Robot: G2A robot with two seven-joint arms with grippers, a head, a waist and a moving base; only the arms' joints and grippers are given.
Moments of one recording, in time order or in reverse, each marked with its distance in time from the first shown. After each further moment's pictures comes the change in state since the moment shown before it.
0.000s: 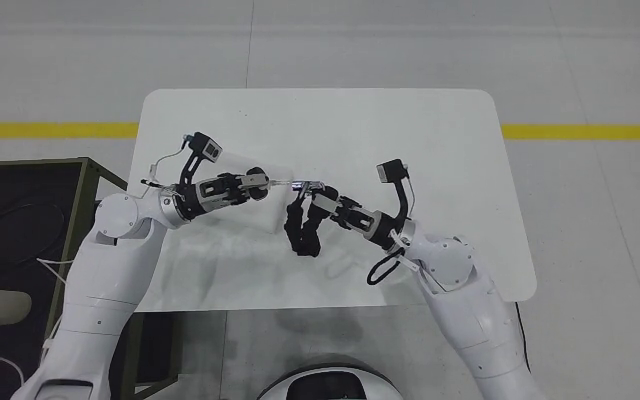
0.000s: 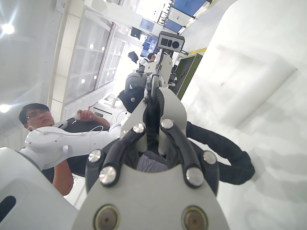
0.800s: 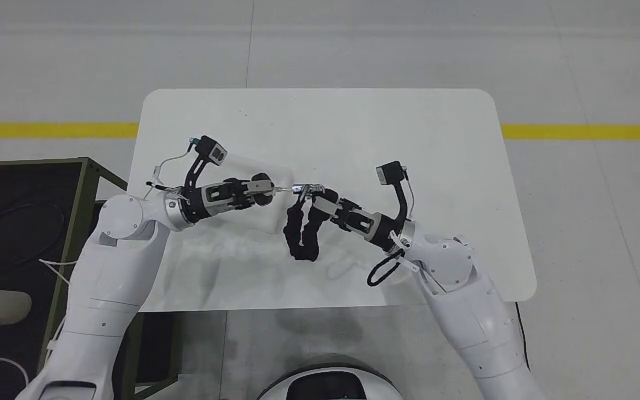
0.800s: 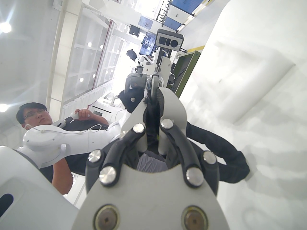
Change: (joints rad) left arm 0.011 -0.015 -0.004 -0.021 0.053 0.001 -0.013; right arm 0.002 0.004 0.000 0.010 -0.004 -0.002 0.014
